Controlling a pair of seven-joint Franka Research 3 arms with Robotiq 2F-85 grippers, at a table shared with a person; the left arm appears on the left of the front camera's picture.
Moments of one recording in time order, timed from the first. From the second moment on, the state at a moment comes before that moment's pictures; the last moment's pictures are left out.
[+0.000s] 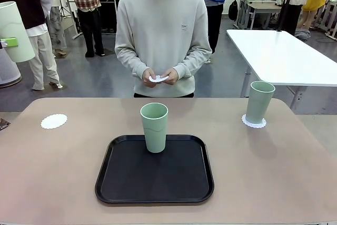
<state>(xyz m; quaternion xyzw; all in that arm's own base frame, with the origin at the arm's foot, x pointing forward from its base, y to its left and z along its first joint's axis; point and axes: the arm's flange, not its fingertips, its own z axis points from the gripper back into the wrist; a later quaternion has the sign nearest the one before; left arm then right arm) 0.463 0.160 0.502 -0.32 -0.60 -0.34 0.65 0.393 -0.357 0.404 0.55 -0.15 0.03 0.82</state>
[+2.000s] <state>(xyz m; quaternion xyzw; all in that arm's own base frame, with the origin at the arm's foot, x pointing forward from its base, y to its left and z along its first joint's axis) 0.530 0.175 0.280 -0.32 -0.56 -0.39 0.66 0.393 -0.357 0.404 0.55 -0.15 0.03 0.82</state>
